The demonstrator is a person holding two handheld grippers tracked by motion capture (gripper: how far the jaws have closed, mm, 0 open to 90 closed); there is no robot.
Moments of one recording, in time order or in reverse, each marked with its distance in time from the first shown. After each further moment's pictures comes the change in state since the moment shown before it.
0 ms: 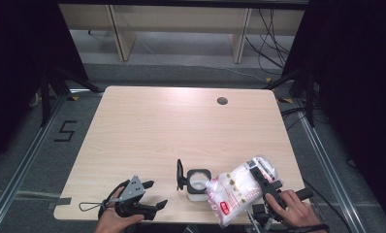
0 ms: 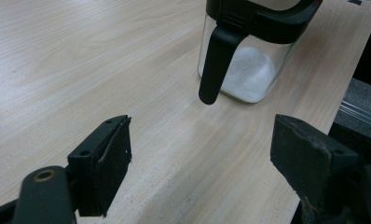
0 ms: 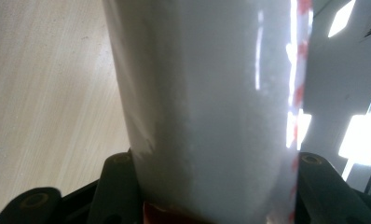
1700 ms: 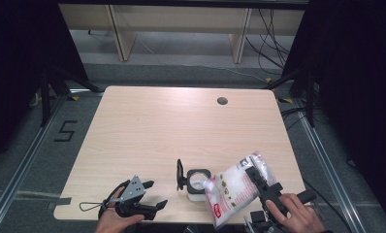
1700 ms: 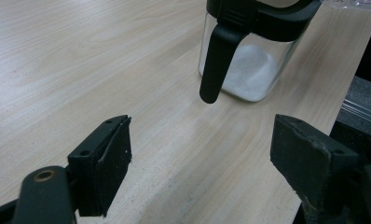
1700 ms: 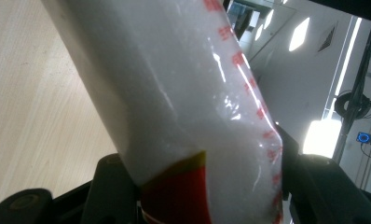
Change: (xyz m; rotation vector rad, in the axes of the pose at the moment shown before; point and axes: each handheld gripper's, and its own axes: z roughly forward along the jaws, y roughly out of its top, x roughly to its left) left arm -0.001 0.000 0.001 0.001 -0.001 -0.008; right arm -0.042 0.014 -0.026 -0.069 -0.139 -0.035
